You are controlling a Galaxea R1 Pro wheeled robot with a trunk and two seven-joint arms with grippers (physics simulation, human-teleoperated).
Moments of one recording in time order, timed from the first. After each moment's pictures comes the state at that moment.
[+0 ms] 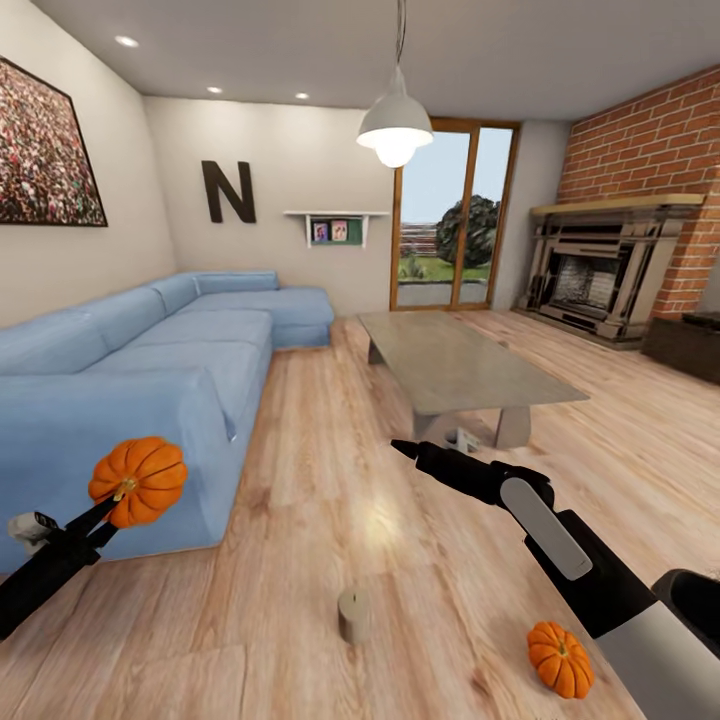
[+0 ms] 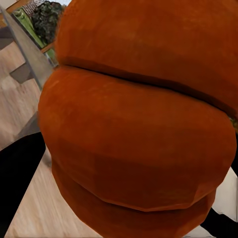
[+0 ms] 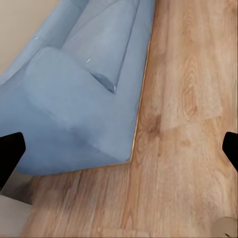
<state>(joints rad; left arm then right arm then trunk) -0.32 0.40 0.46 -0.92 0.86 0.63 -1.14 -0.67 -0.24 0.45 -1.33 -1.20 0.56 -0.14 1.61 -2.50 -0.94</state>
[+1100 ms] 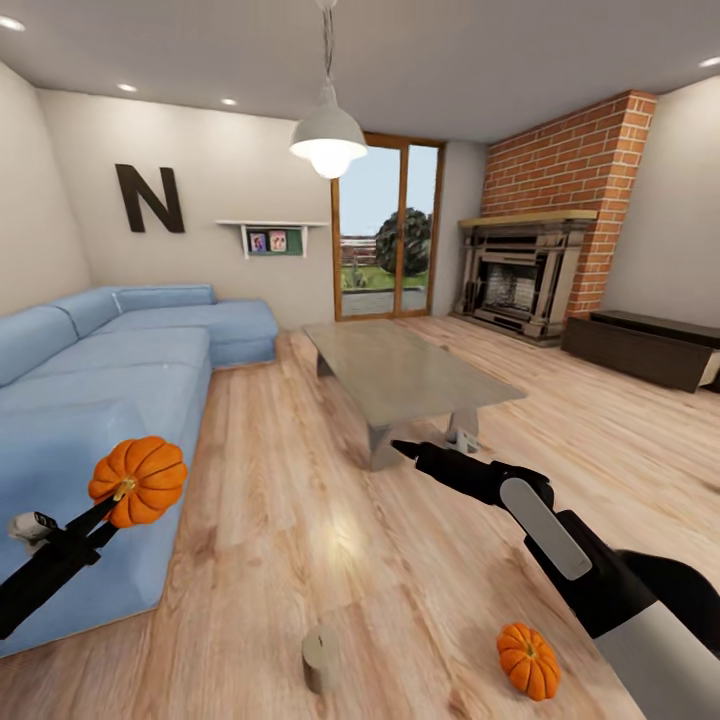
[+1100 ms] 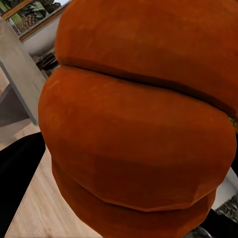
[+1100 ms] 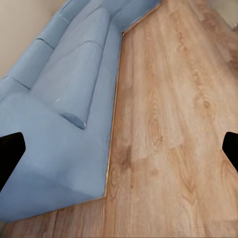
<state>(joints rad) -0.32 0.40 0.46 -0.92 0.86 0.63 -1.14 -0.67 -0.24 0.45 -1.32 -1.20 0.56 -0.14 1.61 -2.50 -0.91</state>
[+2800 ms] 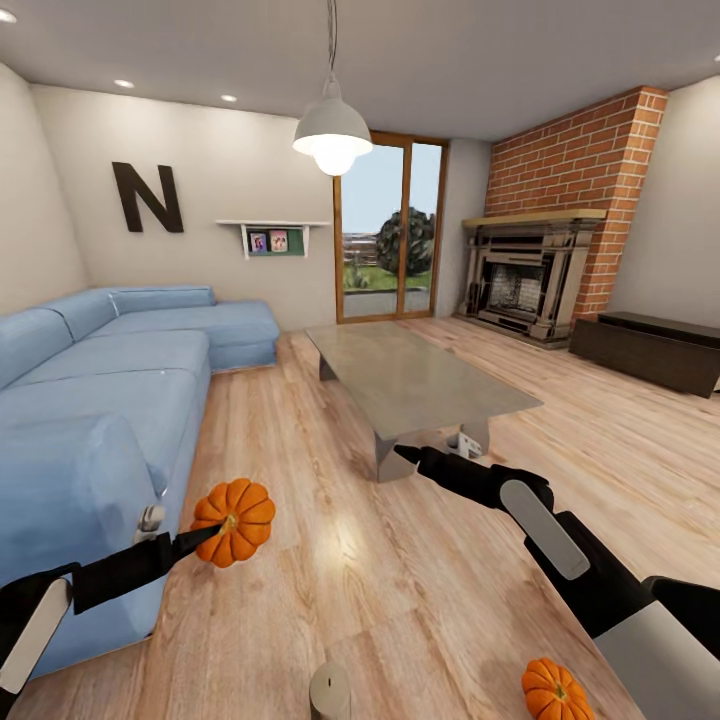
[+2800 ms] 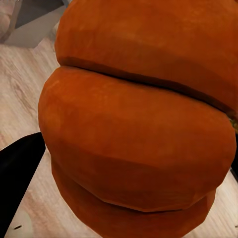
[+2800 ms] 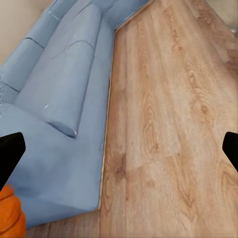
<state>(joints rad) -0.34 0.36 0.19 -1.12 0.56 0.82 -0.95 -0.67 -0.24 0.45 -1.29 -1.21 0.56 -0.15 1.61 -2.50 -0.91</state>
